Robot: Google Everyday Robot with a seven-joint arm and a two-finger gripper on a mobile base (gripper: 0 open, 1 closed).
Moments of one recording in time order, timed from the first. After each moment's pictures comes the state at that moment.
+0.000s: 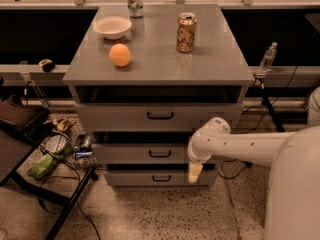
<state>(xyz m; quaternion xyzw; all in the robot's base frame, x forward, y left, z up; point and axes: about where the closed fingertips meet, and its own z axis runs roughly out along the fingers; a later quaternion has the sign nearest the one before) 0.632 -0.142 0.449 -0.67 0.73 -0.07 0.15</state>
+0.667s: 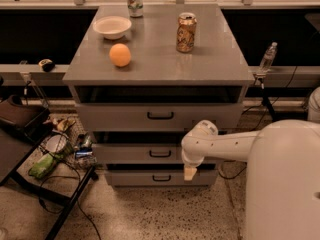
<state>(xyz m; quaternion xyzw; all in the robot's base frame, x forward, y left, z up) 0.626 -0.132 0.410 -0.69 0.72 -0.06 0.10</state>
